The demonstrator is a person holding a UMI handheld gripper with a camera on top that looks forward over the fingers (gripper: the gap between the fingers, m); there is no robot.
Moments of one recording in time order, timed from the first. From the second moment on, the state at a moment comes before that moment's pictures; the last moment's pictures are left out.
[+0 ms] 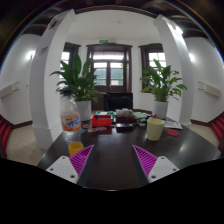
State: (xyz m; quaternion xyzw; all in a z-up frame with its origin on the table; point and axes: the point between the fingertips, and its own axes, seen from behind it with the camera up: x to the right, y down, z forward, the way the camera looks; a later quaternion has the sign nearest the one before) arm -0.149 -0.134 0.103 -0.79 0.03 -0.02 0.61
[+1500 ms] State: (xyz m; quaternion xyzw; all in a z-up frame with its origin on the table) arm -0.266 -0.013 0.130 -0.76 0.02 0.09 0.64
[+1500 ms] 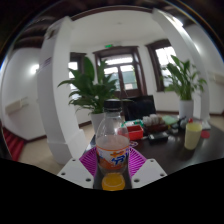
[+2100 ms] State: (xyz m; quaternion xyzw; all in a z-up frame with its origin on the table) arm -0.052 0.080 0.181 -0.50 0.51 0.51 0.49
